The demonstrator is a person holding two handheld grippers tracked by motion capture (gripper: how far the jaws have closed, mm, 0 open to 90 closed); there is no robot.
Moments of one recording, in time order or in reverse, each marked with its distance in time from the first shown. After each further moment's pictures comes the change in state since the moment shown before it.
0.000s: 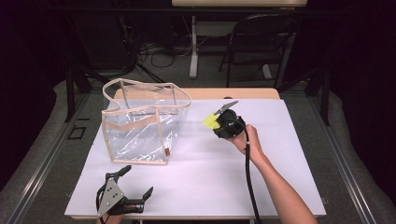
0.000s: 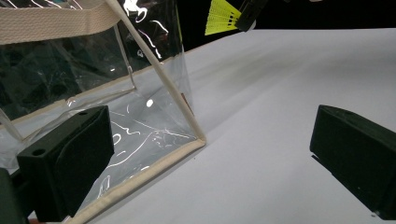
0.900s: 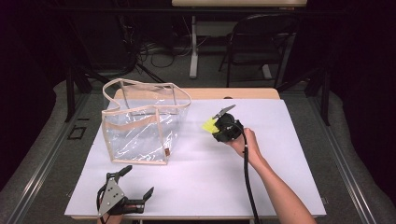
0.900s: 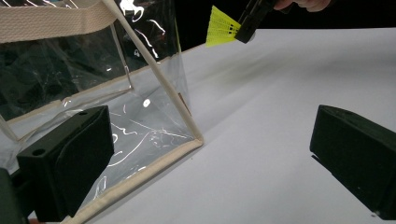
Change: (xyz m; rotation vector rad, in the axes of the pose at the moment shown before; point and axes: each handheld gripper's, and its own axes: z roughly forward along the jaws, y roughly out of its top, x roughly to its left) left arm -0.001 0.000 0.001 0.010 -0.012 0.003; right arm 0.005 -0.009 0.013 0.033 0.008 -0.001
